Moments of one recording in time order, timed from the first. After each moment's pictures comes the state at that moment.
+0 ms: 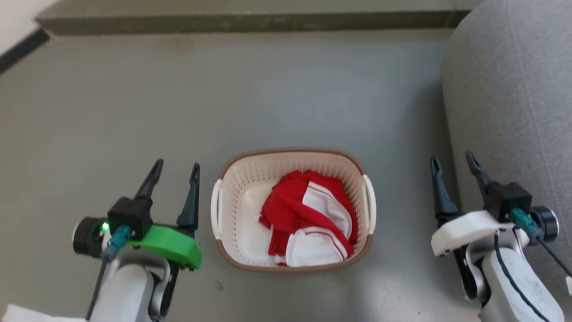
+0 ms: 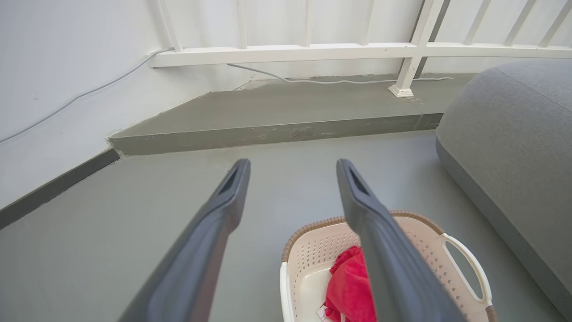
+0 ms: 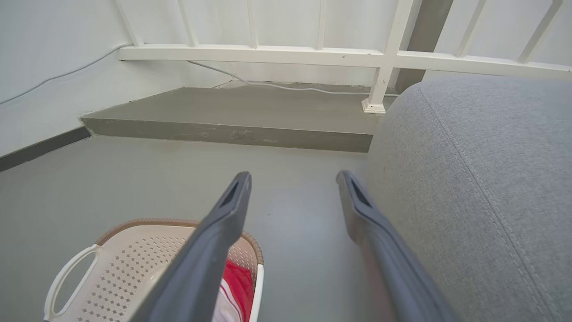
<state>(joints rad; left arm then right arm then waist) -0.23 0.11 -0.32 0.25 -0.29 -0.01 -0.25 -0.12 -0.14 0.20 0.25 0.15 -0.09 -0.25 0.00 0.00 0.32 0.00</state>
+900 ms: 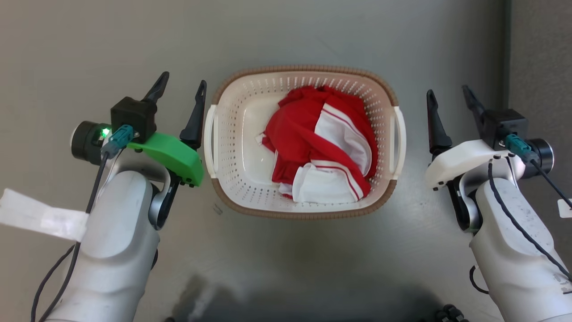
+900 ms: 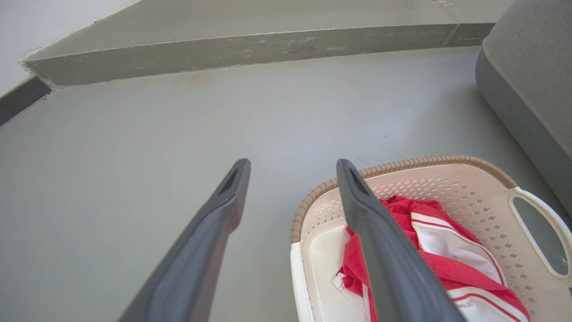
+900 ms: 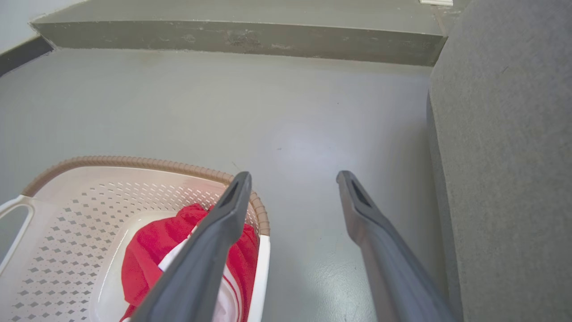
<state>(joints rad) -0.64 0.08 -0.37 0.56 -0.29 -0.11 -0.23 -0.45 -0.13 0.21 0.50 0.15 -0.06 -0.25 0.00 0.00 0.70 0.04</state>
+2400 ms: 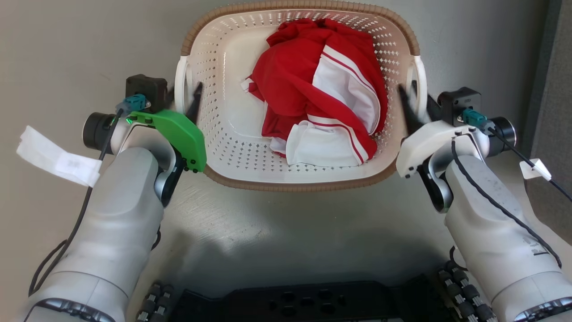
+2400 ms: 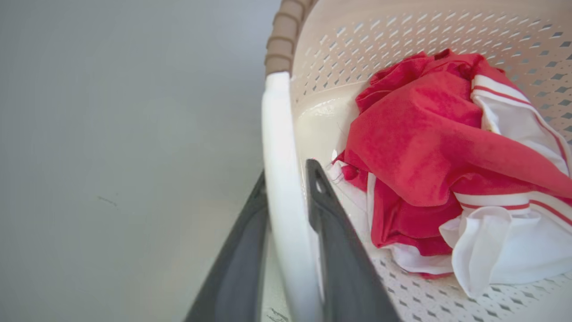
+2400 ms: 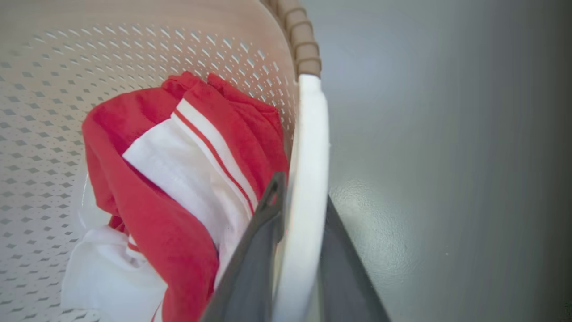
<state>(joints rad) -0.87 0.04 -0.56 0.96 -0.49 -0.13 -0.20 -0.64 -0.07 0.31 0.79 0.15 0.00 -0.25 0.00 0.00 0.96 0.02</state>
